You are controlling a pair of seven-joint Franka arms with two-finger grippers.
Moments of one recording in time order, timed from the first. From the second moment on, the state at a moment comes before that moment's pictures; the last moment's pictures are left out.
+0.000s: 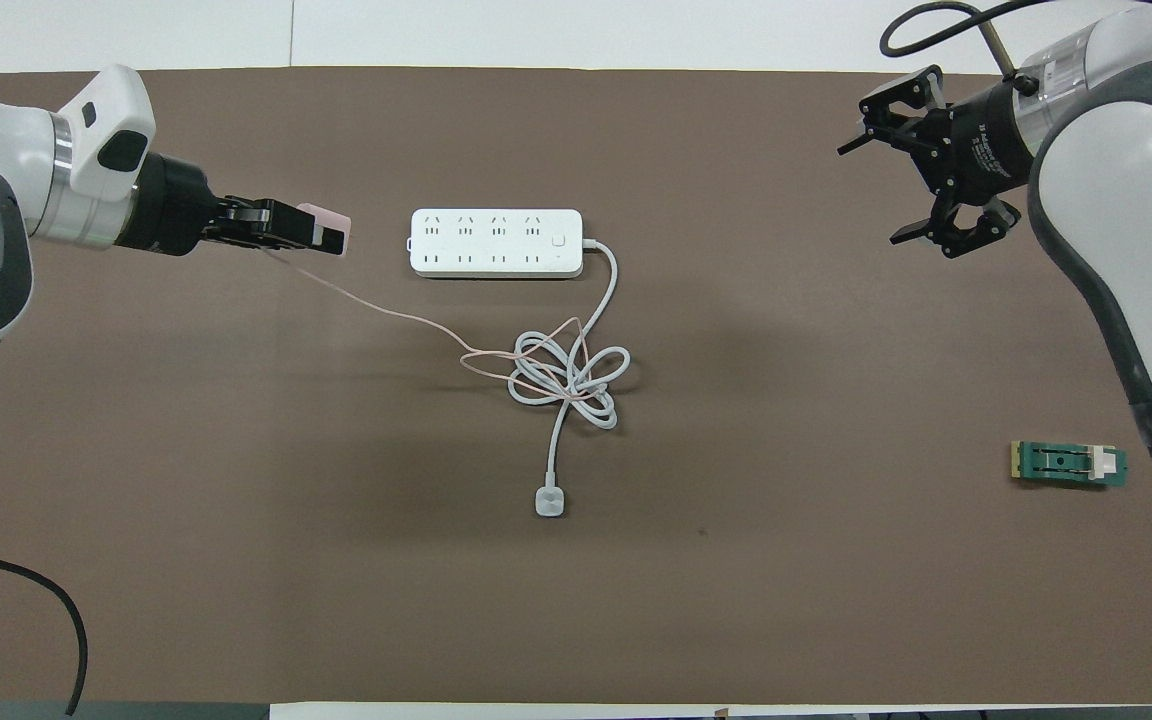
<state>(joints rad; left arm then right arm) -0.22 0.21 0.12 -1.66 -0.66 1.83 0.30 0.15 0.32 -0.12 -1.40 0.37 1.75 0.85</state>
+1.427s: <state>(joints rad) -0.32 0.20 0.10 -1.56 -0.12 1.75 -0.30 0.07 0.00 -0.11 -1.49 0.04 1.39 -0.09</state>
